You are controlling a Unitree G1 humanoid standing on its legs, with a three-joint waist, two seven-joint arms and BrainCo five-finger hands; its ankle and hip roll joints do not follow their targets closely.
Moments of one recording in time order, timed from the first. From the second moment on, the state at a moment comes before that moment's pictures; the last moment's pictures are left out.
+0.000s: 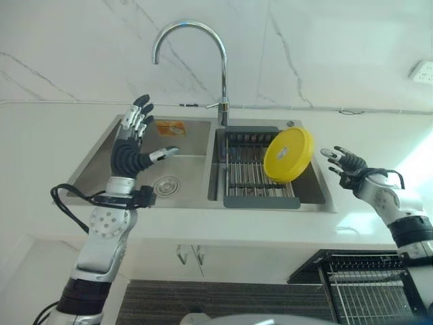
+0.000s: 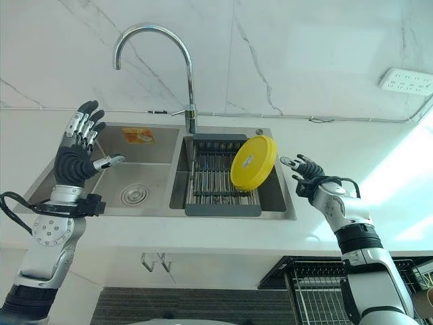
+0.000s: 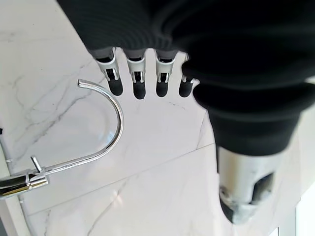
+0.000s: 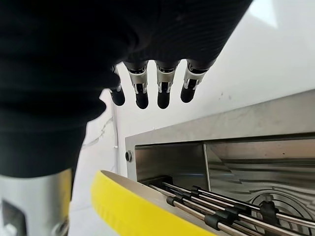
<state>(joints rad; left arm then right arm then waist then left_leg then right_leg) -0.05 0.57 0.01 -0.26 -0.30 -0.24 0.15 -0.55 -0.66 0.13 0.50 0.75 0.47 -0.08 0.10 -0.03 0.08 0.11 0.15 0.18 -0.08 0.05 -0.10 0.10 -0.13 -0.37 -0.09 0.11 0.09</state>
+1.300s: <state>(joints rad) -0.05 0.59 0.01 -0.22 -0.30 -0.23 0.18 -0.71 -0.67 0.23 0.74 0.75 0.52 0.03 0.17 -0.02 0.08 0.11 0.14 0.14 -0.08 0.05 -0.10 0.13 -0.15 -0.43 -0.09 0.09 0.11</state>
